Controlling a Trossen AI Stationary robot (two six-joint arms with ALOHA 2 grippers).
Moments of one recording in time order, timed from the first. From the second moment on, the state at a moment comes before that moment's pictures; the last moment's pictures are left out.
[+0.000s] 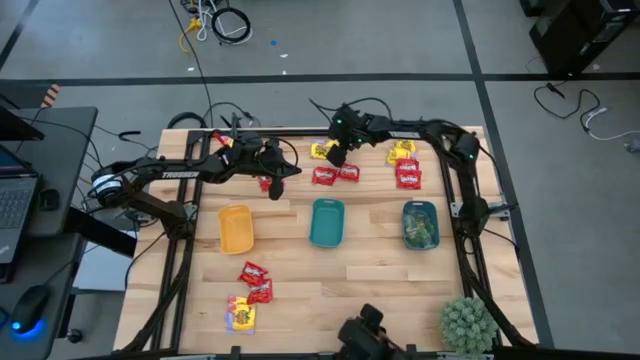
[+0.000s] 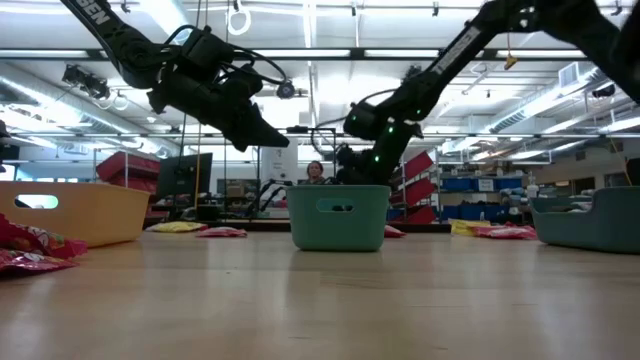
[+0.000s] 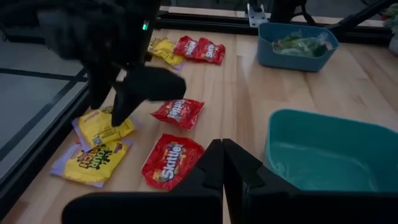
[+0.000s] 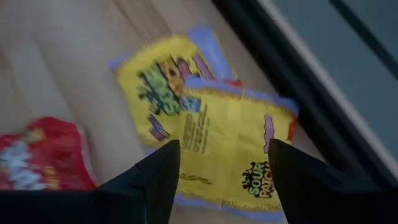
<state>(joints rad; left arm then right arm) 0.52 1.38 0.65 0.32 0.36 0.14 -0.64 2.09 1.43 -0.34 -0.03 -0.06</state>
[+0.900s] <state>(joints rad) 0.58 1.38 0.65 0.35 0.33 0.13 -0.38 1.82 1.47 -0.69 -0.02 -0.05</state>
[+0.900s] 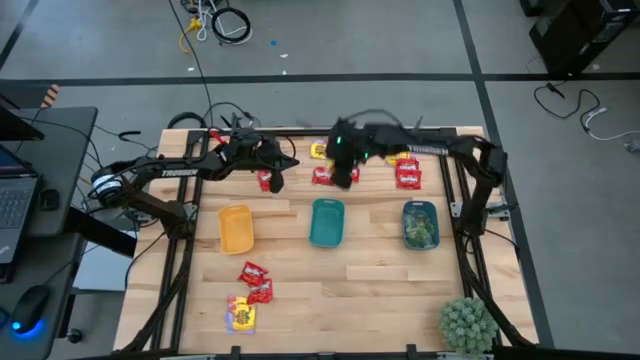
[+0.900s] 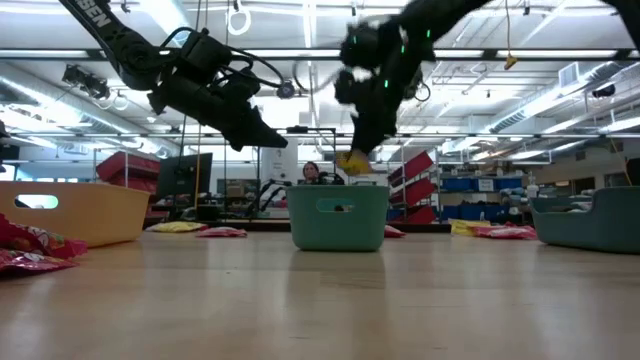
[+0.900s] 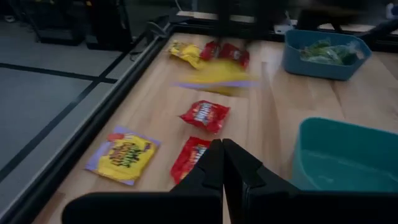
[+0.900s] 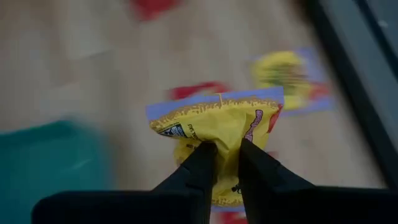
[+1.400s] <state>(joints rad) 0.62 1.38 0.65 0.34 0.34 0.13 -0.08 1.93 1.47 -0.72 -0.02 0.12</state>
